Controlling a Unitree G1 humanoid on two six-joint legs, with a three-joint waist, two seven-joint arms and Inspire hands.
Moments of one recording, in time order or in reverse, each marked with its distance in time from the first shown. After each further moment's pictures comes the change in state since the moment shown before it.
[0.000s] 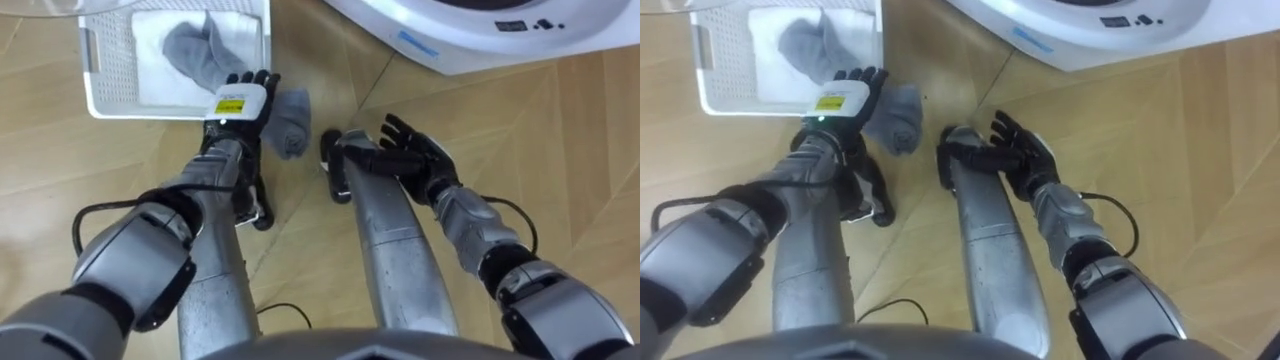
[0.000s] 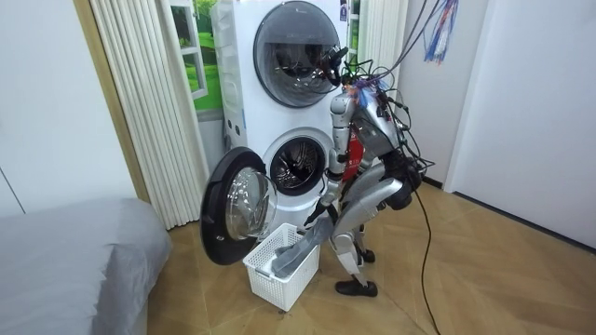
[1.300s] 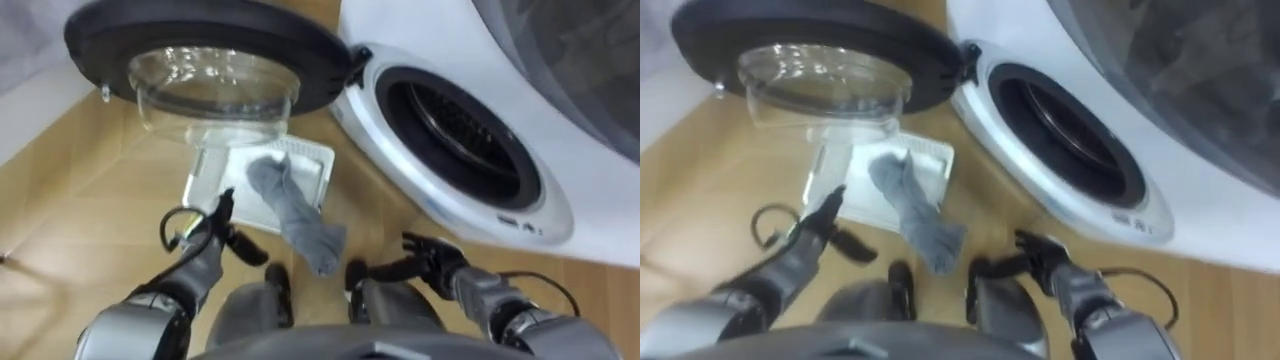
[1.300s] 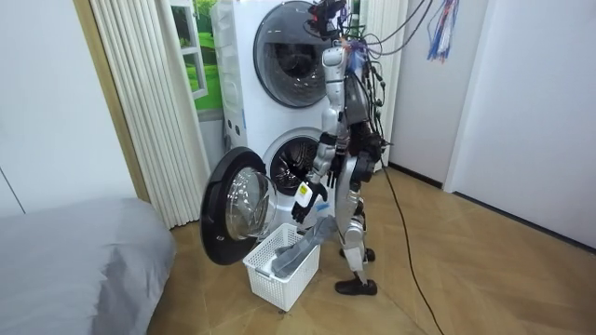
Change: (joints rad) left arm 0.311 -0.049 0.450 -0.004 -0.324 -0.011 -0.216; right arm 0.133 0.027 -0.151 0.225 -0.536 0.126 -0.027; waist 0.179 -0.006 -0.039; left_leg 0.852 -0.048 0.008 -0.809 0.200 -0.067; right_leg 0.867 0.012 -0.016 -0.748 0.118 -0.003
